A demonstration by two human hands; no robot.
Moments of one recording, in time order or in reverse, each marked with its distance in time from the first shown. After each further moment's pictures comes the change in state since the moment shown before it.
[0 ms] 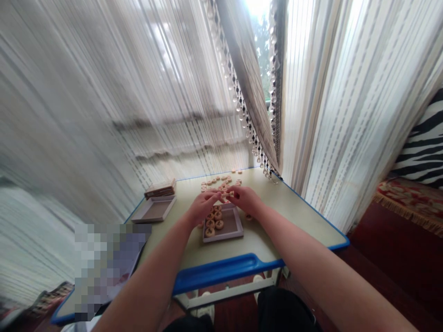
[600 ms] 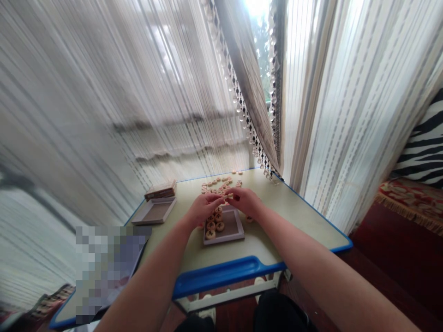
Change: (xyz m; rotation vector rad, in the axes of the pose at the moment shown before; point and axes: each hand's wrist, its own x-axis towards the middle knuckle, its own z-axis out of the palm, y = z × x) left_hand -0.002 -0.004 -0.003 0.076 -0.072 -0.085; right_hand -0.001 0.000 0.003 0.066 0.015 -0.027
